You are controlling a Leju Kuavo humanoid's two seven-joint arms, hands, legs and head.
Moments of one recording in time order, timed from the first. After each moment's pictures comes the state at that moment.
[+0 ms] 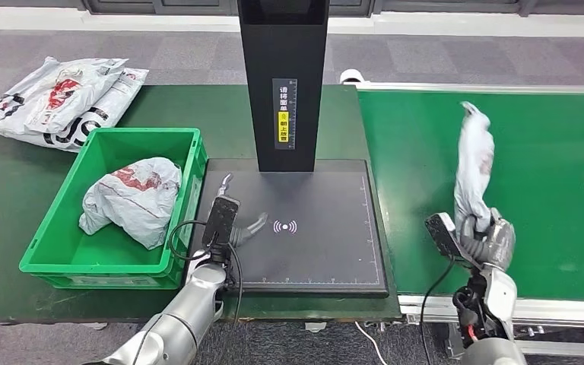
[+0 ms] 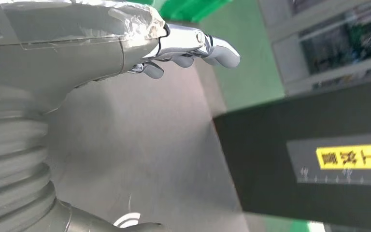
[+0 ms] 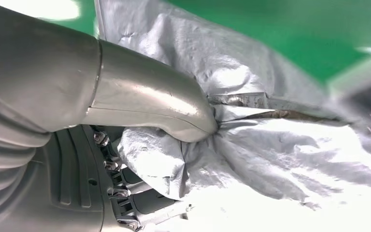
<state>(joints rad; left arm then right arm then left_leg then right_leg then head) -0.60 -0.34 0.08 -0.37 -0.42 0.36 -0.68 -0.44 0.04 -0.52 -0.63 1.30 -0.70 -0.31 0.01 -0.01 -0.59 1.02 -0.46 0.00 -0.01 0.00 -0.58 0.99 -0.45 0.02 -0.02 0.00</state>
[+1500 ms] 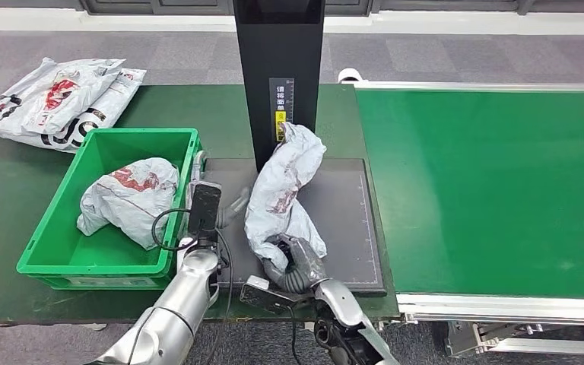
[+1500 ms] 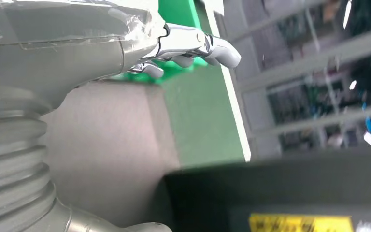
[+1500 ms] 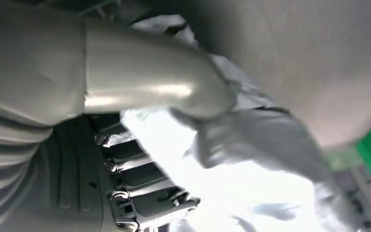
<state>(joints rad) -0.59 -0.33 0.08 -0.53 -0.38 0.48 -0.70 -0.34 0.34 0.34 -0.60 1.15 -0.48 -0.29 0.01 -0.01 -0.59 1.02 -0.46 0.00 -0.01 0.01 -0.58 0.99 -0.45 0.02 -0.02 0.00</state>
